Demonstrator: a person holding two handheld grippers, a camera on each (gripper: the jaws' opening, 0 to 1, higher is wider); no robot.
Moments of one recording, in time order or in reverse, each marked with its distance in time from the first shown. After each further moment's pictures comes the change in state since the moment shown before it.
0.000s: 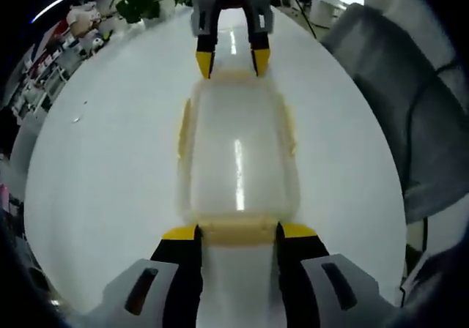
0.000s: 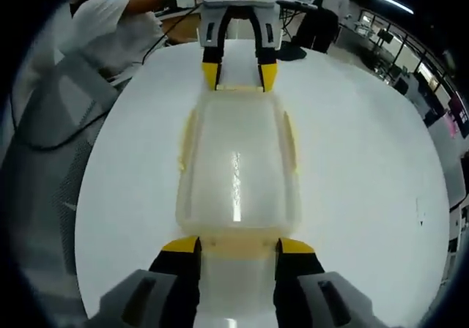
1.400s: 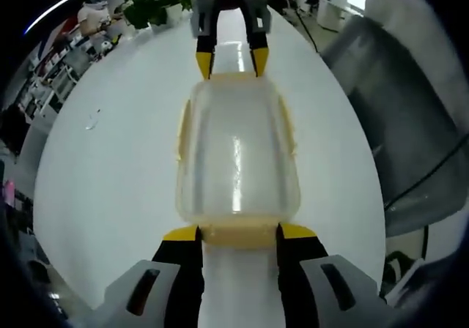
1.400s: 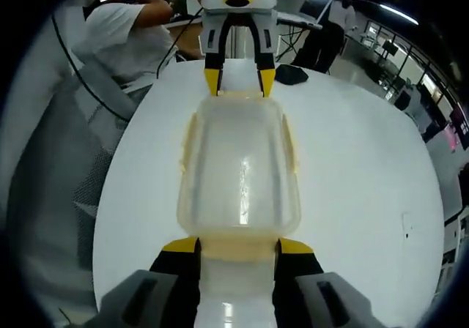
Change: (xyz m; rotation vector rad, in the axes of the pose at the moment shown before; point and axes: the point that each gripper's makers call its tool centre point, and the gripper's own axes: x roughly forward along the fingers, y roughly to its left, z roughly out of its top) left arm -0.050 -0.009 0.028 -0.019 -0.013 0.054; right arm -0.054 0.002 0.020 -0.045 -0.068 0.009
